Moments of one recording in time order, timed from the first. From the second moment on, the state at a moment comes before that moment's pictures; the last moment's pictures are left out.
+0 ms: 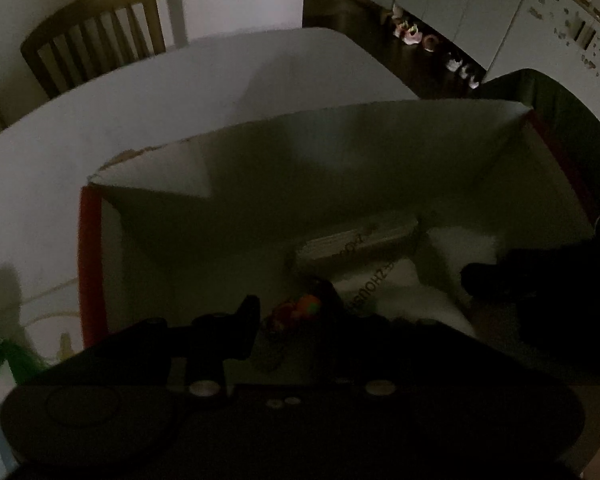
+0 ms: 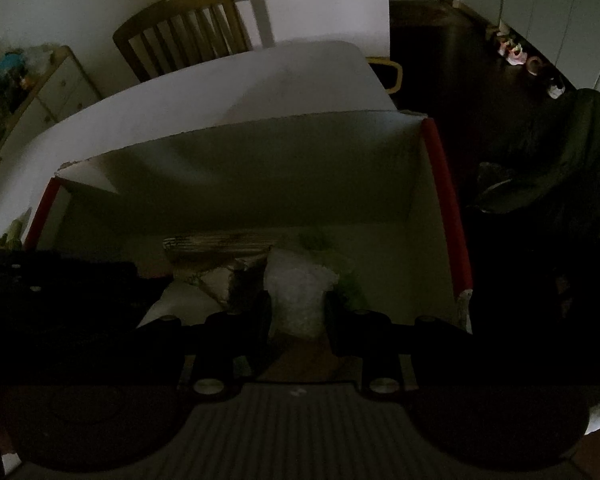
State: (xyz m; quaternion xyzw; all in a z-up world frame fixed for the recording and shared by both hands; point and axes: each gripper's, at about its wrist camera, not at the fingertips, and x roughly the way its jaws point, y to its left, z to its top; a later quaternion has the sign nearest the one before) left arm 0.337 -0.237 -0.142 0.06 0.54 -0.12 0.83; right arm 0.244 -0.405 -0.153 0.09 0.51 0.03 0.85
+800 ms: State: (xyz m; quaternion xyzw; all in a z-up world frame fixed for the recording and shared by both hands) left arm 0.306 -0.228 -0.111 0.06 0.50 -0.14 0.85; right arm 0.213 -0.408 -0.128 0.07 0.49 0.05 0.87
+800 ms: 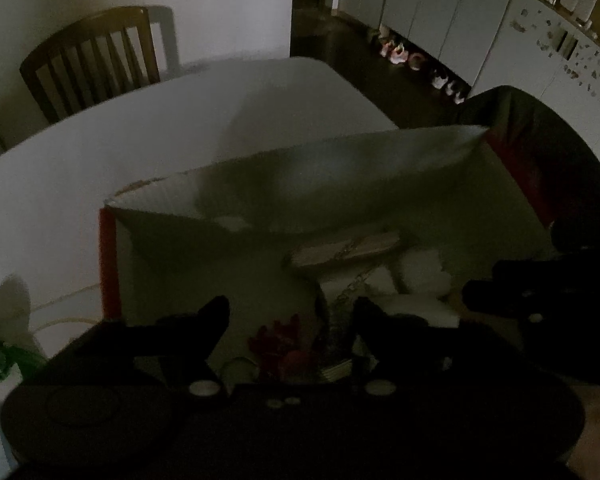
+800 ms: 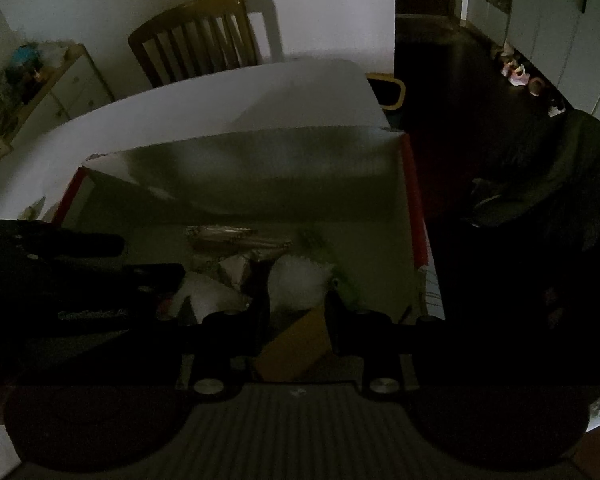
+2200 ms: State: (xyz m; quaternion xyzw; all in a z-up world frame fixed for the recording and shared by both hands) left arm 0.196 -0.150 -0.026 0.01 0.38 -0.18 0.91; right arm 0.107 -0.347 -0.056 0.08 0.40 0.07 0.91
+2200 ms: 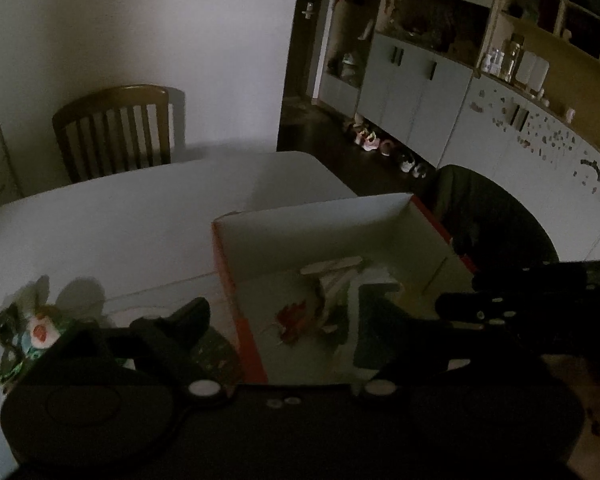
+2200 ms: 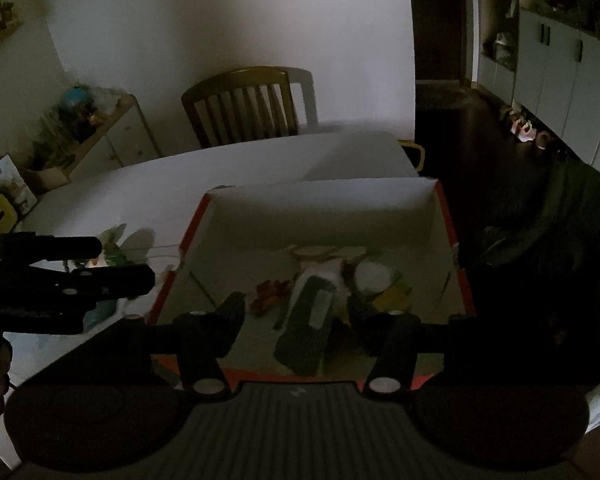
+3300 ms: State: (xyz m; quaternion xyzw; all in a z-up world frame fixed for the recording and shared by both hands) left arm 0.201 0.085 -0.028 -0.04 0.35 -0.05 0.94; right arm 0.114 -0.152 -0.059 0.05 0.37 0.12 0.92
